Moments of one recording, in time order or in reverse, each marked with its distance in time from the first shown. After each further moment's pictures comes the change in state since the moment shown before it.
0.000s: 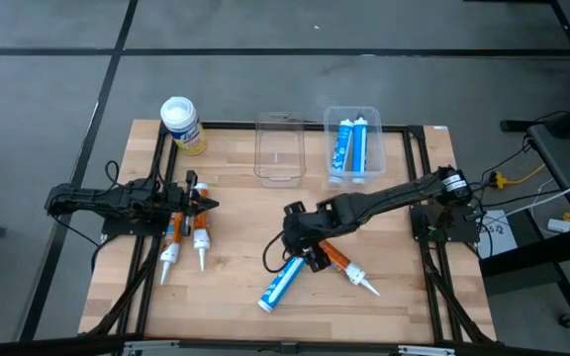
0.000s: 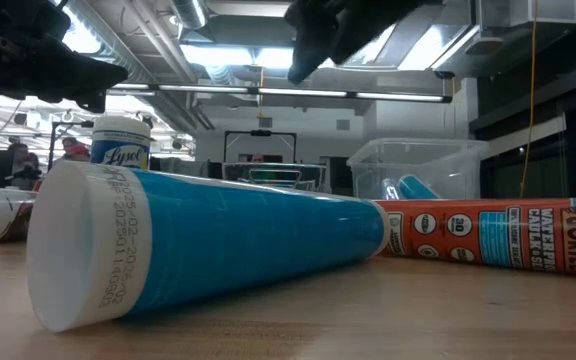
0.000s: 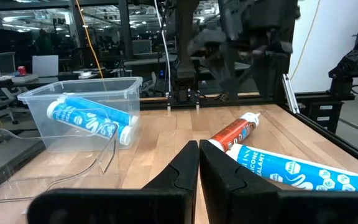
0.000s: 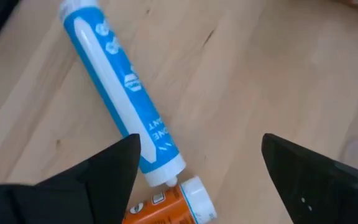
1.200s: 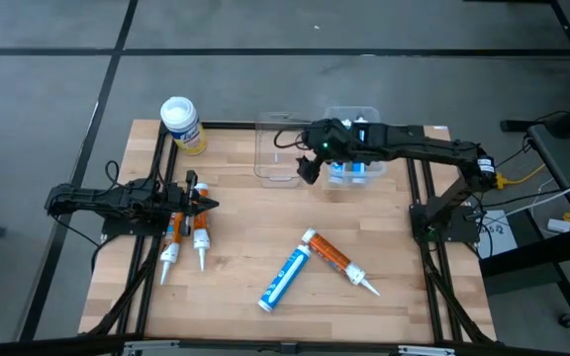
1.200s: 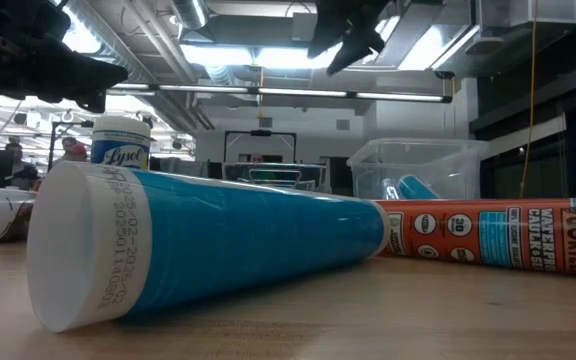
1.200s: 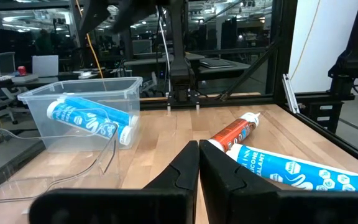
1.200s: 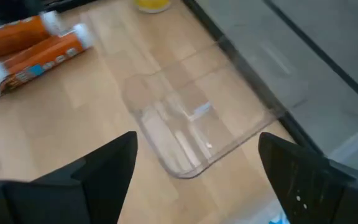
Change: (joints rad) left arm 0.000 0.000 0.000 0.000 0.000 0.000; right arm -0.386 -0.242 0.001 0.005 0.267 0.497
